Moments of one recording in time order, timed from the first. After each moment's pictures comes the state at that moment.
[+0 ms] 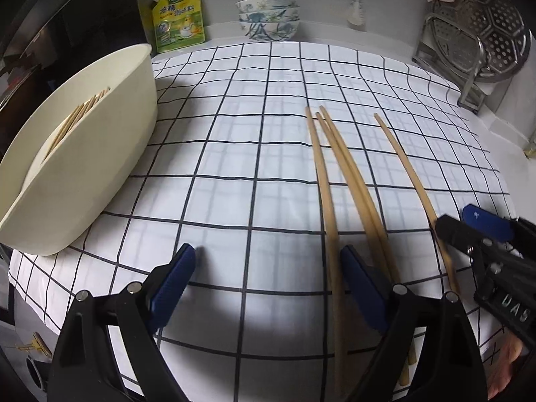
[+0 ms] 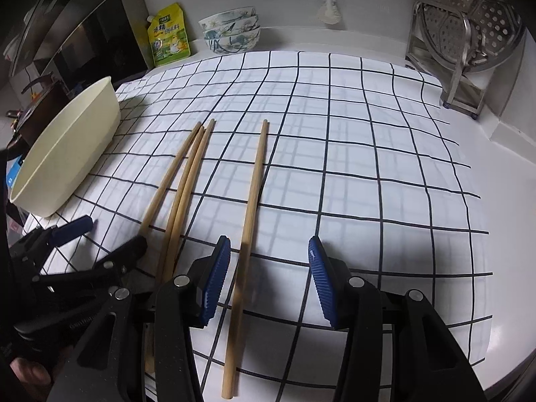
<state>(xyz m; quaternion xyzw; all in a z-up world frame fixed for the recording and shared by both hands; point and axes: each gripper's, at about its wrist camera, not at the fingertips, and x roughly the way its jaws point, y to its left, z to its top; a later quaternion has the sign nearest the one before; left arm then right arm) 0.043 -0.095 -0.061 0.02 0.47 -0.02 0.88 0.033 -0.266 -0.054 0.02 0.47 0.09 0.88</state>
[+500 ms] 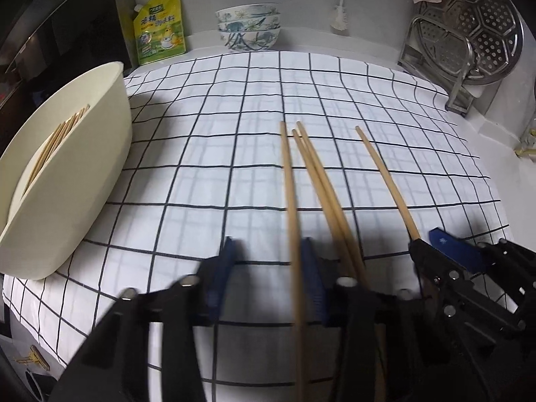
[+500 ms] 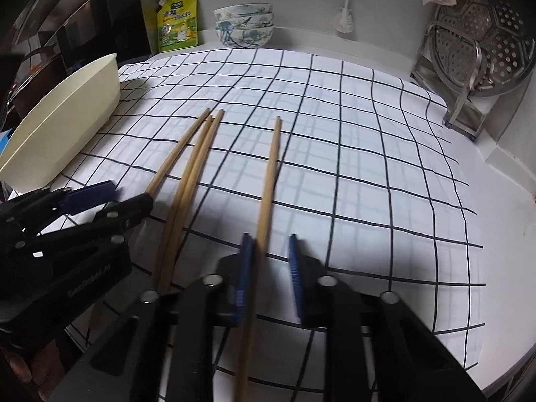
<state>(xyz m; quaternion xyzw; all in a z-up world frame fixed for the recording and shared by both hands) 0.056 -0.116 -0.056 0.03 0.46 -0.05 0.89 0.030 -0.245 -0.061 -0.04 0.46 0.08 0.89</state>
